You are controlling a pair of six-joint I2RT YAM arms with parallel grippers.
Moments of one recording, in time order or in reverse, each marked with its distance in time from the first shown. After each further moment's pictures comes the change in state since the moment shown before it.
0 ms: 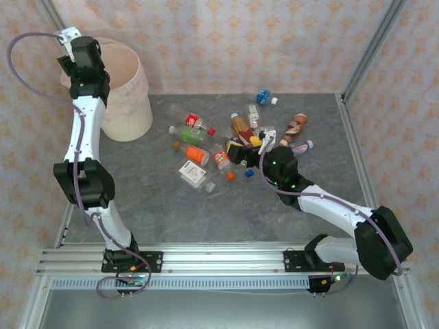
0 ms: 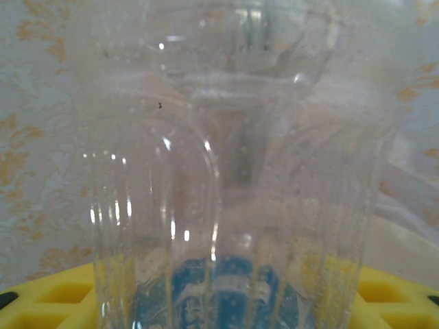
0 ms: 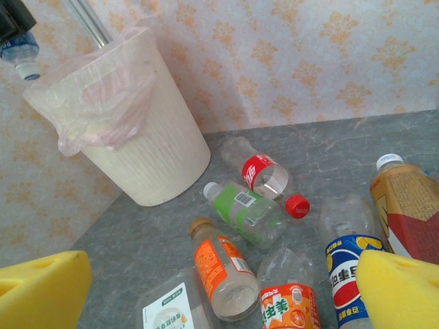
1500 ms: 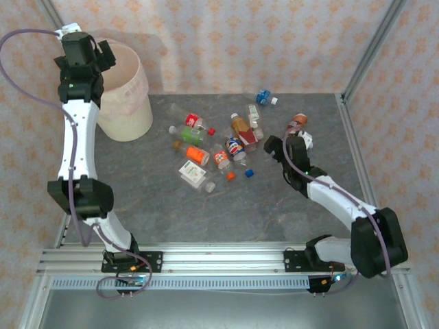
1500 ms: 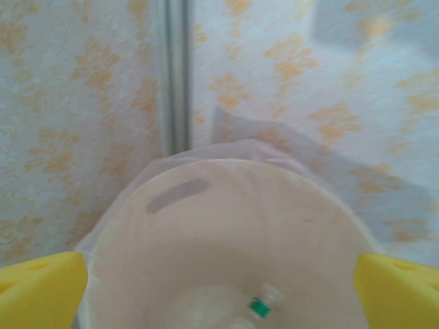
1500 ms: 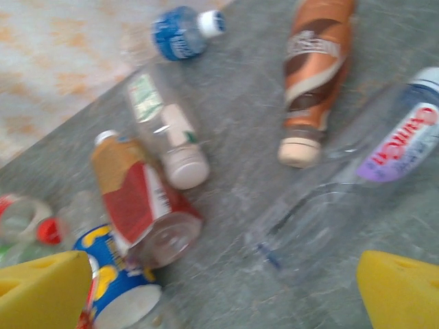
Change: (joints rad) left arm -0.039 -0.172 0.006 -0.249 0.273 -0.113; right arm -0.275 0.047 0.089 -0.536 0.299 0.331
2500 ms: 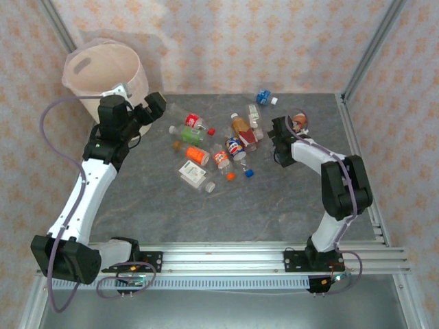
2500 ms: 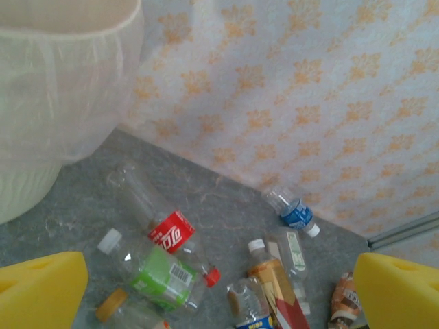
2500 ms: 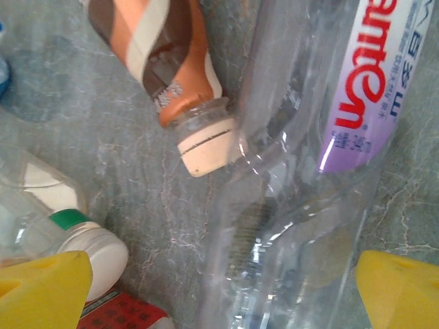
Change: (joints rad) left arm -0.248 -0.510 -0.811 0.214 0.381 -0.429; right arm -0.074 0.496 0.420 -0.336 -0.025 0.585
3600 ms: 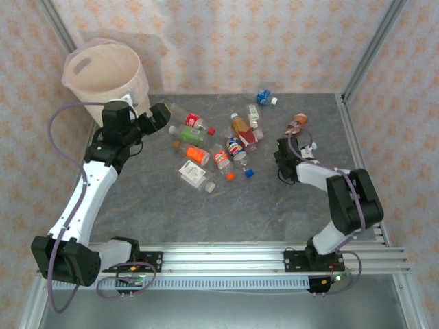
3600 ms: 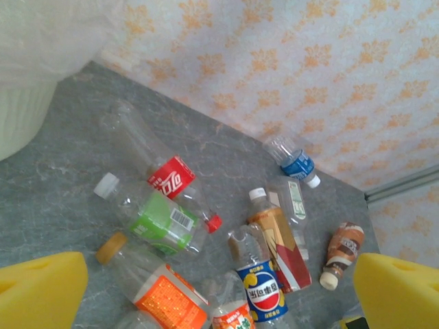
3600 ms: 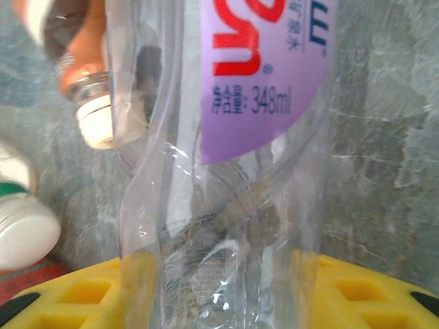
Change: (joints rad) left arm -0.001 -0.003 -0.039 -0.079 0.101 -0.002; right arm 0.001 -0.204 -0.378 0.288 -0.005 -0.069
